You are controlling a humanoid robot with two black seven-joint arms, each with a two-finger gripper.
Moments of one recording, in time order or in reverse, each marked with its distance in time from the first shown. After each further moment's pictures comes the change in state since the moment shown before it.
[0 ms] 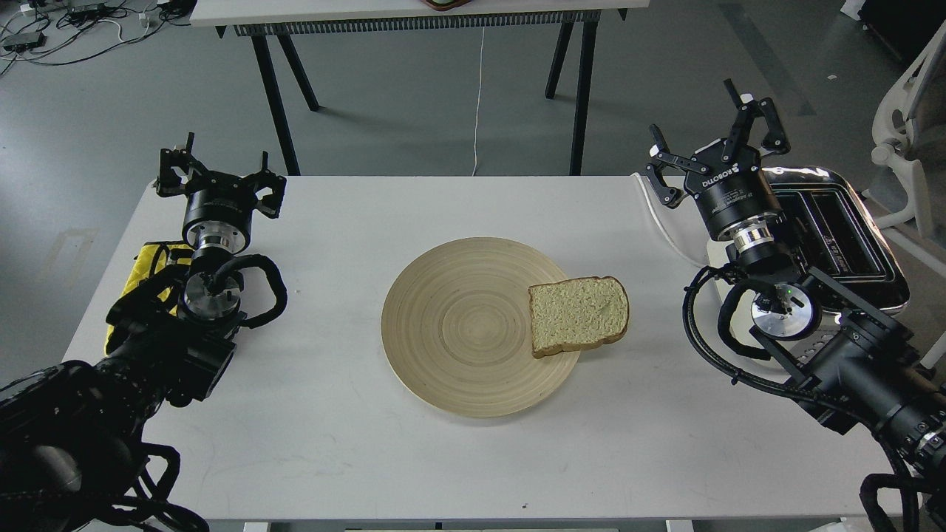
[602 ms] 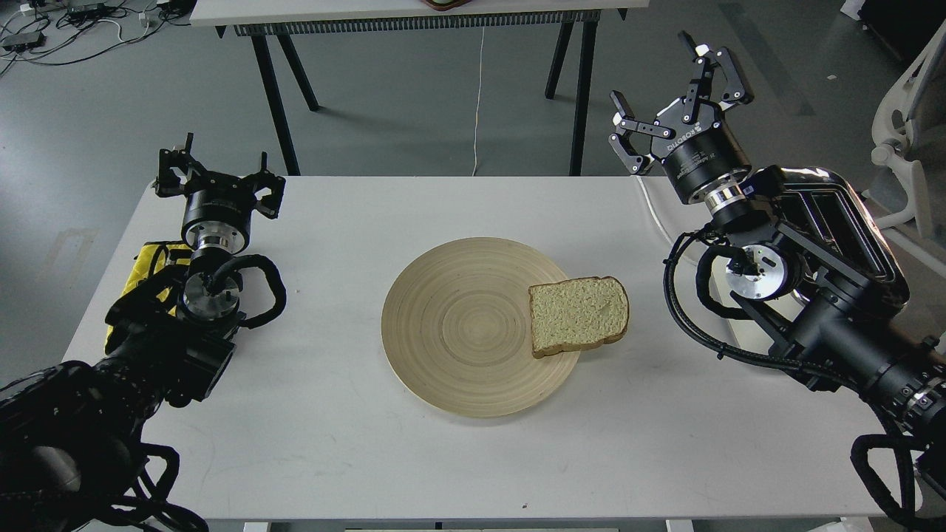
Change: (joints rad) left arm 0.001 0.001 0.000 0.000 0.000 0.000 0.000; right arm 0.154 0.010 -0.134 0.070 -0.183 -0.242 -0.001
